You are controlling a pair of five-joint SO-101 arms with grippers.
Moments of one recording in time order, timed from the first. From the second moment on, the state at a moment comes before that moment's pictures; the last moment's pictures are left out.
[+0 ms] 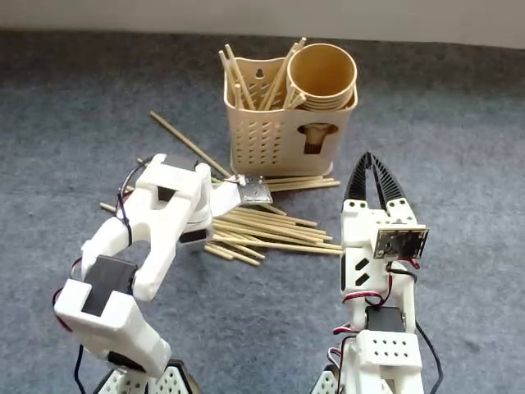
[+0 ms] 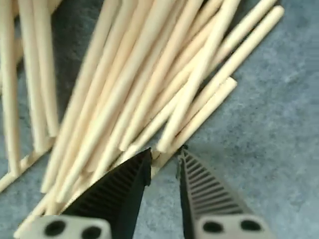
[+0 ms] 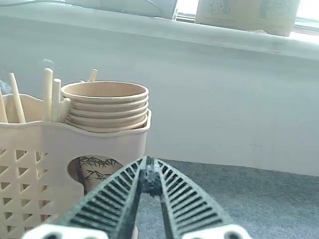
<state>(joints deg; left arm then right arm) 6.4 10.3 24.9 69.8 -56.8 -2.7 -75.1 96.0 -21.6 8.9</state>
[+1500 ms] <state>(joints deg) 7.6 14.7 22.5 73.5 -53.0 -2.7 -75.1 96.0 -21.6 8.9</state>
